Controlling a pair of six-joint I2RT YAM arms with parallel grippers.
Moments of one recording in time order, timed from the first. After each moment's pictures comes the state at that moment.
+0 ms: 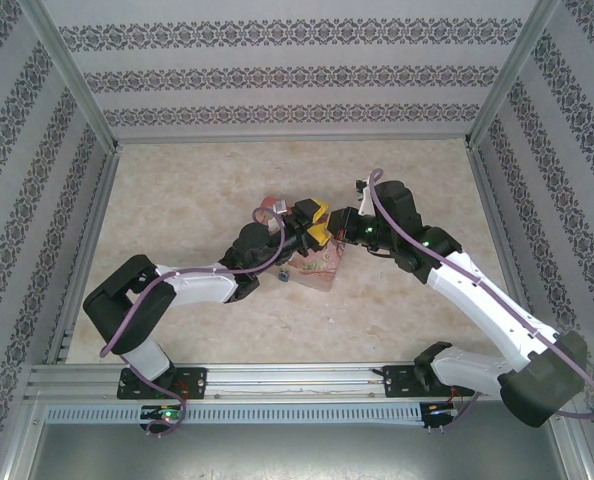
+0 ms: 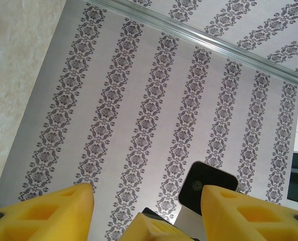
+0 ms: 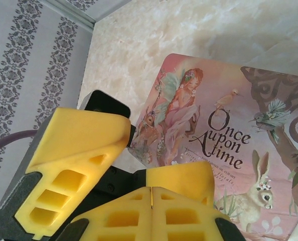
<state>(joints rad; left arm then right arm) -0.77 1.65 0.77 0.99 0.13 -1.93 0.54 1.14 1.01 -0.44 -0.28 0.78</state>
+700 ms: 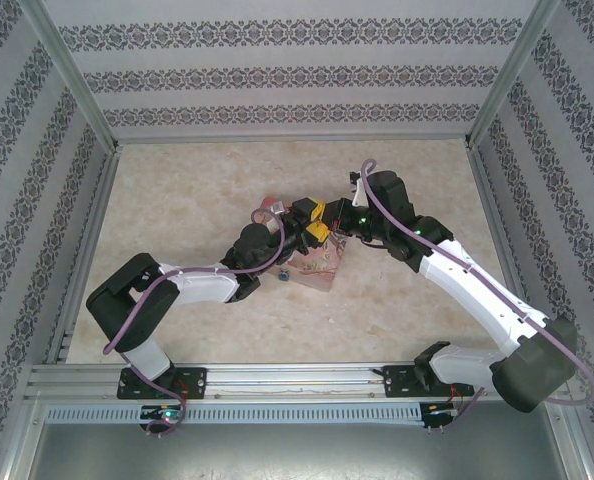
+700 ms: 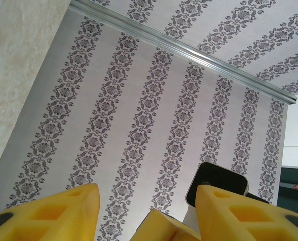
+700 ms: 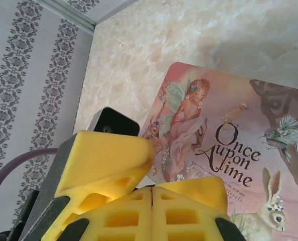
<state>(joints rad) -0.77 1.67 0.76 1.01 0.07 -1.97 0.54 1.23 1.08 -0.43 -0.28 0.78</state>
